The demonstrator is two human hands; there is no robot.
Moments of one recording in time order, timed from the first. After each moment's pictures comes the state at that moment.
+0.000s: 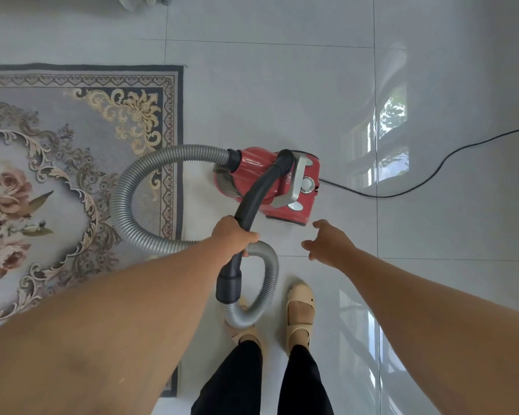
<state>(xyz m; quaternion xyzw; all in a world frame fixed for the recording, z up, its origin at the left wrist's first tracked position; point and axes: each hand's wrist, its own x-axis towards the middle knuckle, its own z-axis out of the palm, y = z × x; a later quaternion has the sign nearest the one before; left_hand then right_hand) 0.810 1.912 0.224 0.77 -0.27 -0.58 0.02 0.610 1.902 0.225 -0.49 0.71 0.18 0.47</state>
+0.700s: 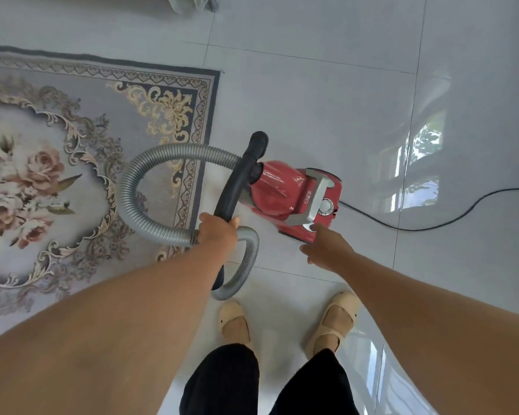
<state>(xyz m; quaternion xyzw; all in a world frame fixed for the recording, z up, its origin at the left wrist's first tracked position) 0.832 1.890 0.205 0.89 -0.14 -0.42 0.08 0.631 1.856 0.209 -0.58 0.64 0.22 0.46</state>
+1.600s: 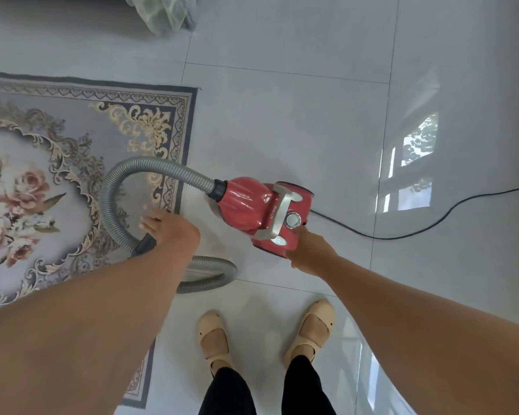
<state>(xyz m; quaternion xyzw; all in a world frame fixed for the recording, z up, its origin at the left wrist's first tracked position) 0.824 1.847 0.224 0.94 -0.13 -0.32 0.02 0.585 1.814 0.226 -0.61 0.59 0.20 0.49</state>
